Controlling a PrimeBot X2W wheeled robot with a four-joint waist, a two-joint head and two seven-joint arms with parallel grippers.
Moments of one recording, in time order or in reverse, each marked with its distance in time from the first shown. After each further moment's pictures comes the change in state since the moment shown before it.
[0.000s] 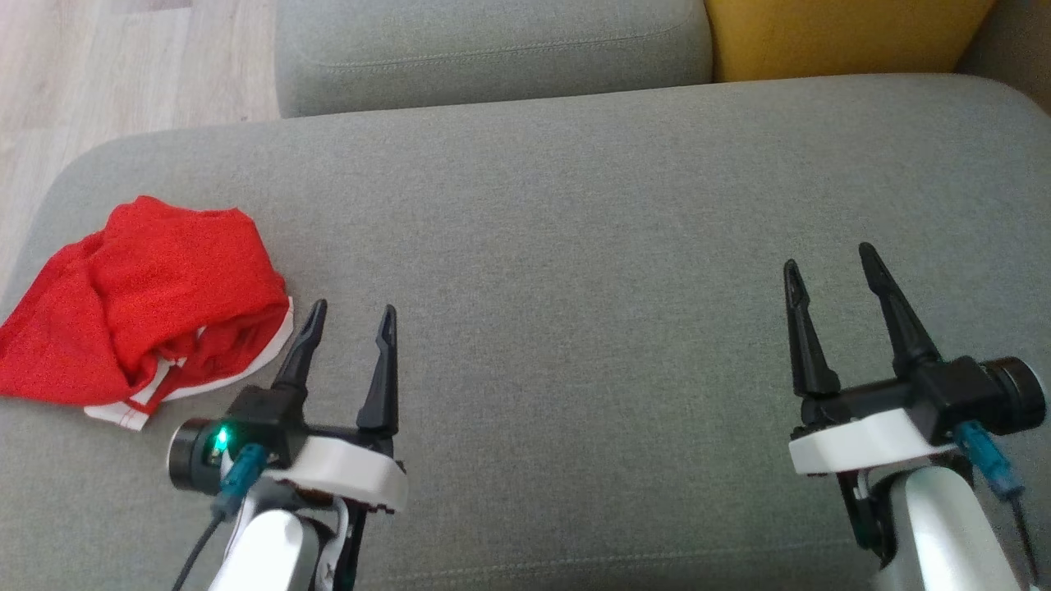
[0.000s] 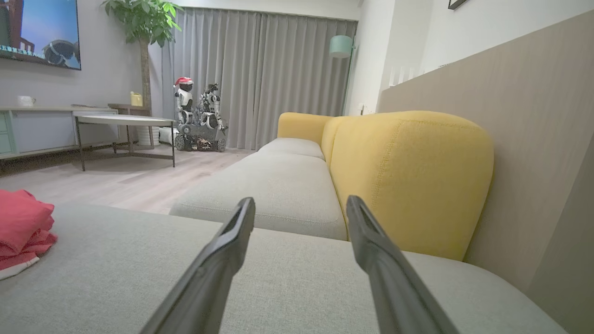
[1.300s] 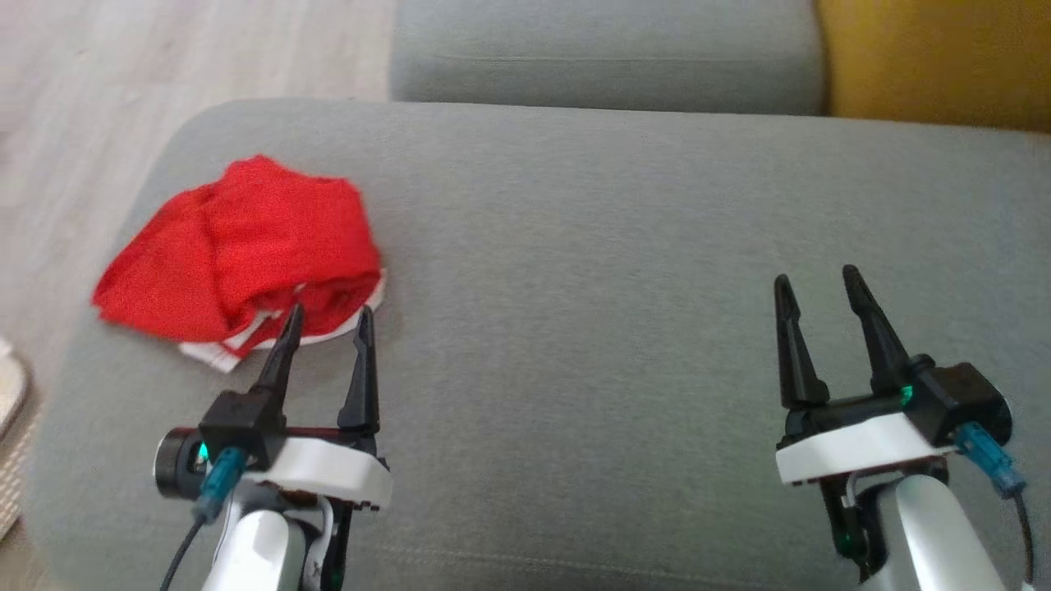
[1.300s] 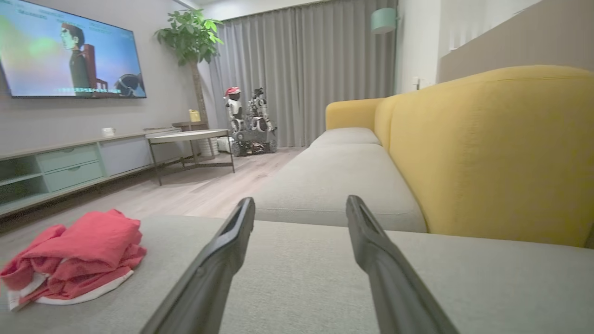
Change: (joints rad) left arm 0.008 -0.078 0.126 0.060 0.043 -0.080 -0.037; right arm -0.001 -0.002 0.034 0.077 0.185 0.000 -0.006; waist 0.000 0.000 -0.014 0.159
